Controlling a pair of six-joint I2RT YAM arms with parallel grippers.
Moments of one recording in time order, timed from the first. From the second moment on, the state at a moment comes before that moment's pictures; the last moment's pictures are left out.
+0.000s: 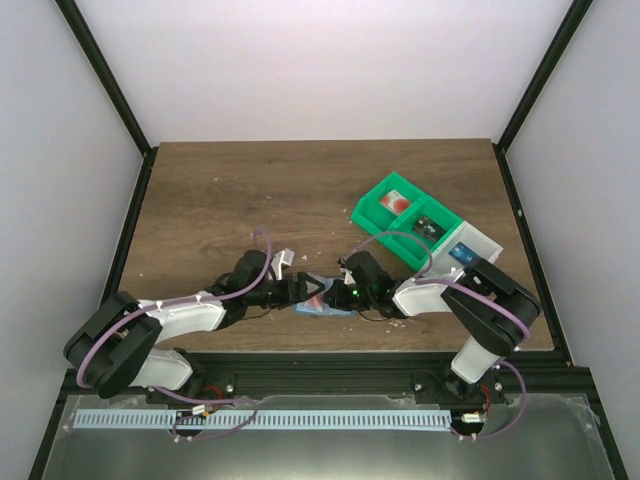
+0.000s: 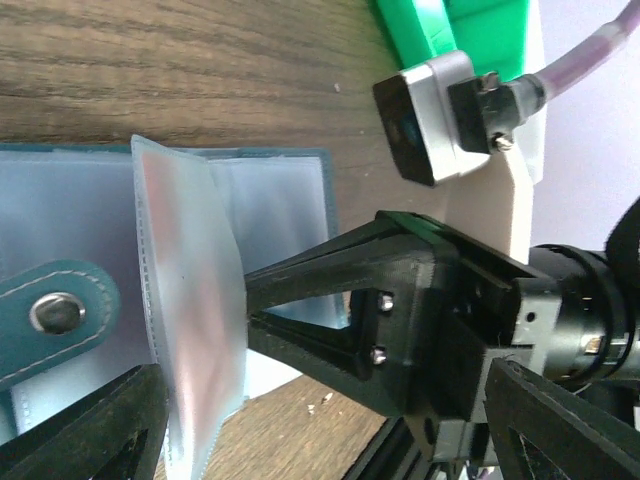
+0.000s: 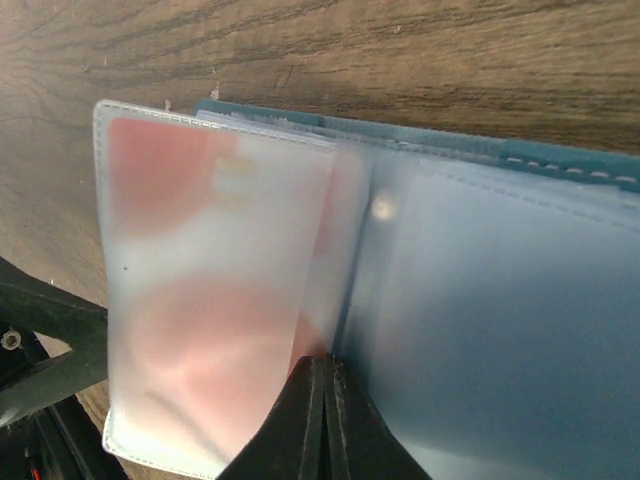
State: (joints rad) left arm -0.69 1.36 0.41 0.35 0.48 -0.94; right arm 0.80 1.63 0.57 0.27 -0.32 0.87
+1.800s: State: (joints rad) left arm -0.80 1.50 0.51 0.55 0.52 -1.08; right arm 0.80 1.28 0.34 0.27 -0.17 0.92
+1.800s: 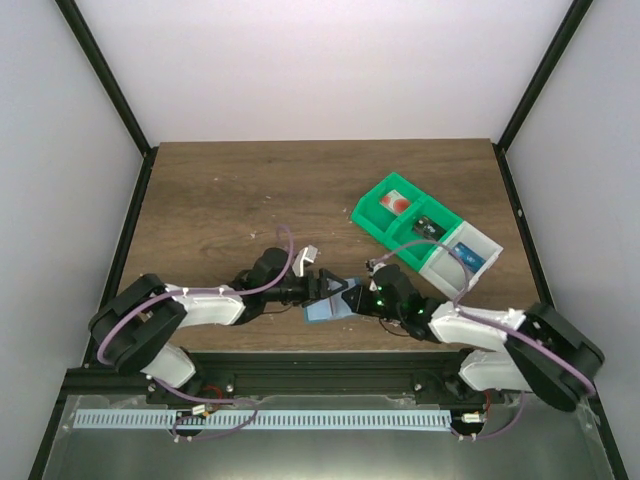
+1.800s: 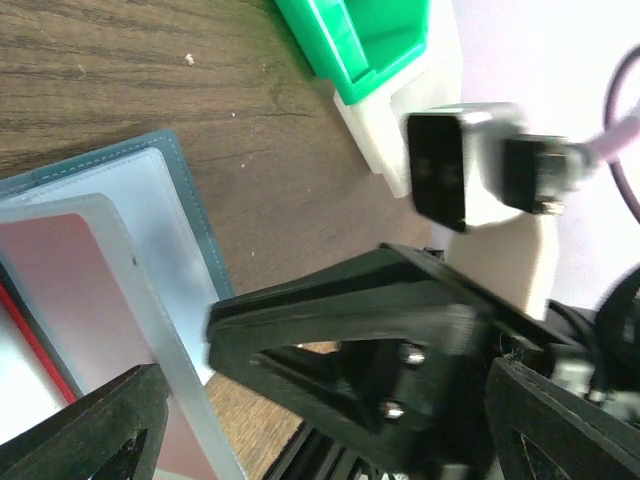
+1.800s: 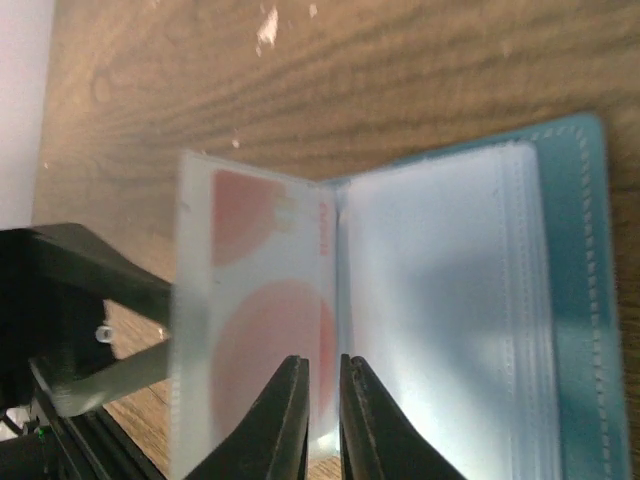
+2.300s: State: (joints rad) left arm -0.79 1.58 0.58 0.52 0.53 -1.06; right arm 0.80 0.84 0.29 0.02 0.01 0.89
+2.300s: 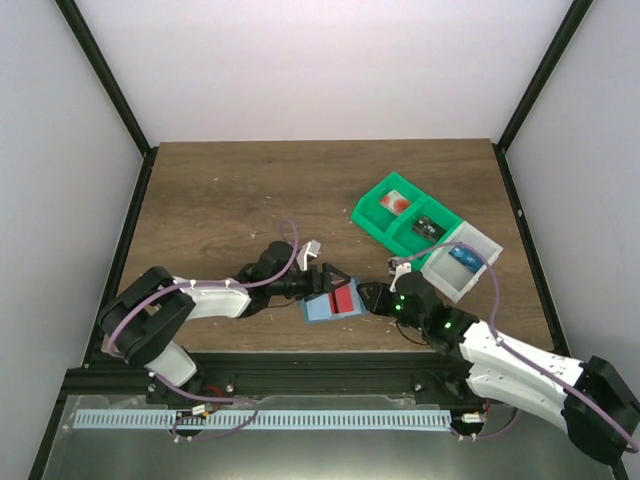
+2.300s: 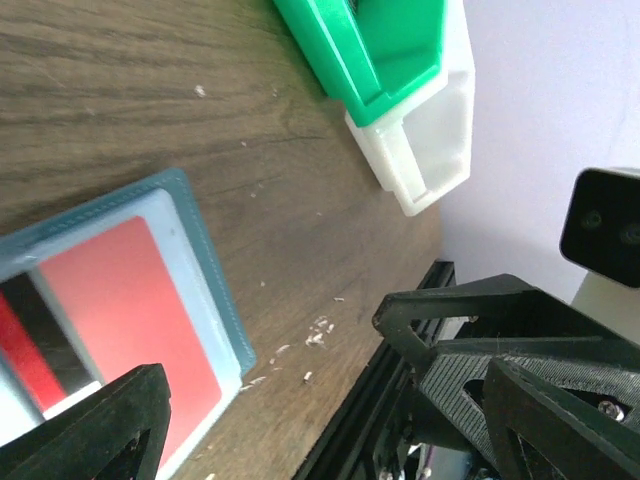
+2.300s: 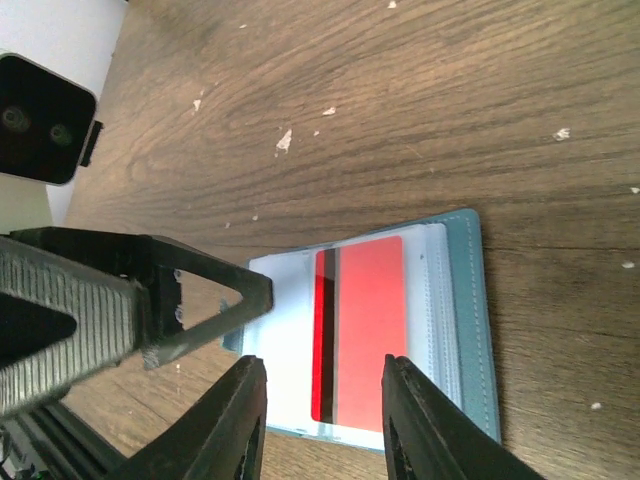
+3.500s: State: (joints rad) left arm -0.75 1.63 0.50 0.44 0.47 -0.97; right arm 0.75 1.30 0.36 0.10 -0.12 0.75
